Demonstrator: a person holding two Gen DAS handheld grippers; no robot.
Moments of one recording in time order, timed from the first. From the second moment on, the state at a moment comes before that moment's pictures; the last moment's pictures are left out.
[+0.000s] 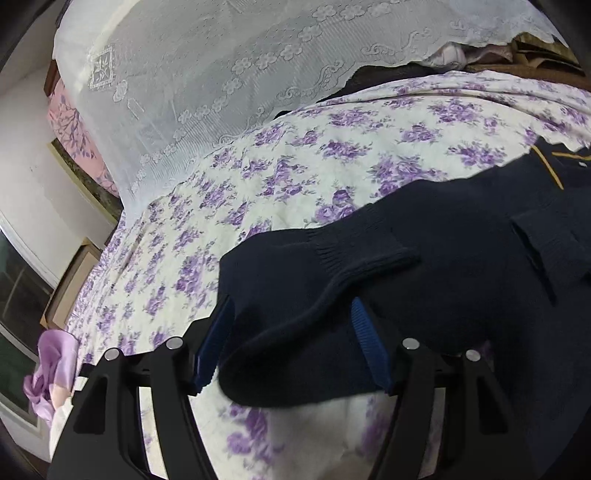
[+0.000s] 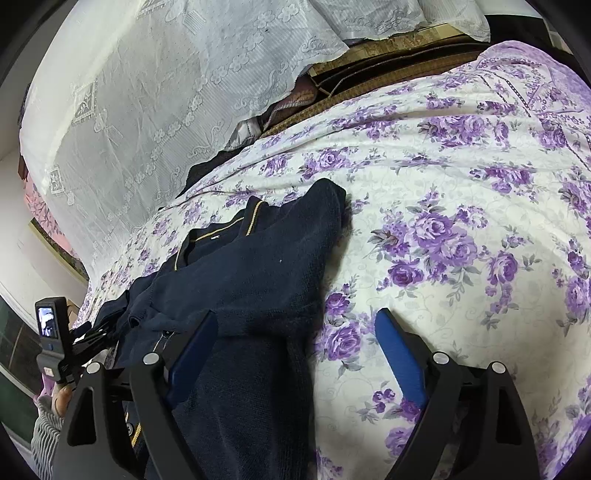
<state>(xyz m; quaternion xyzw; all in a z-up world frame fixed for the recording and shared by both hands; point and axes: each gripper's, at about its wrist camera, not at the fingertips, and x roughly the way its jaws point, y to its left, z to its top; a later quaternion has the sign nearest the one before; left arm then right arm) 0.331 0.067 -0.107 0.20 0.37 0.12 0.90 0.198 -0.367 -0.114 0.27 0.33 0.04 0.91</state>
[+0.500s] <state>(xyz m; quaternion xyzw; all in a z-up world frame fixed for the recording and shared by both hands) 0.328 0.081 -0.054 0.02 0.38 0.00 0.93 0.199 -0.367 -0.114 0.26 0.33 0.04 0.91</state>
